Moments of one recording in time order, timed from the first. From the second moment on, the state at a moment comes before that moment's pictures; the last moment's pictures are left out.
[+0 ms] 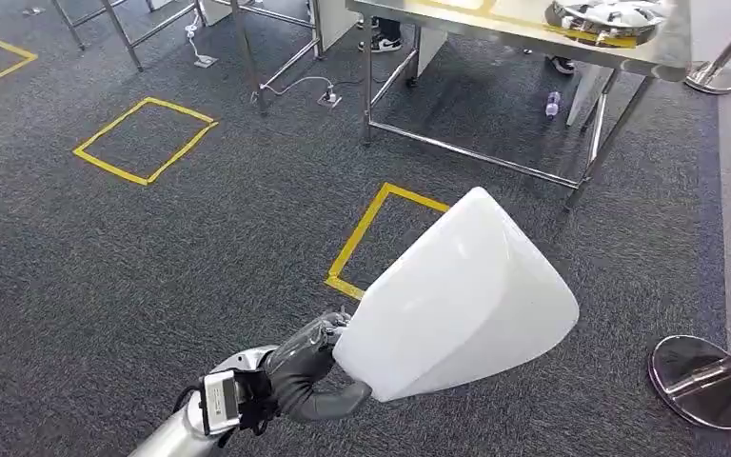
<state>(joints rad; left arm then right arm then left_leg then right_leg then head) -0.33 0.01 -0.68 -1.58 -0.02 -0.30 -0.62 -0.09 -0.04 -1.41 -0.21 0.80 -0.01 0.09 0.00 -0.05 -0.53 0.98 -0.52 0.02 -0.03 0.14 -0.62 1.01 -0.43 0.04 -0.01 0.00</state>
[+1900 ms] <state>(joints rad) -0.31 0.02 -0.65 -1.60 -0.02 -0.29 -0.62 -0.08 -0.04 -1.34 -0.21 0.89 0.01 0.11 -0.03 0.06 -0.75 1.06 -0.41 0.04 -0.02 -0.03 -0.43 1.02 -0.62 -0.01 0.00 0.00</state>
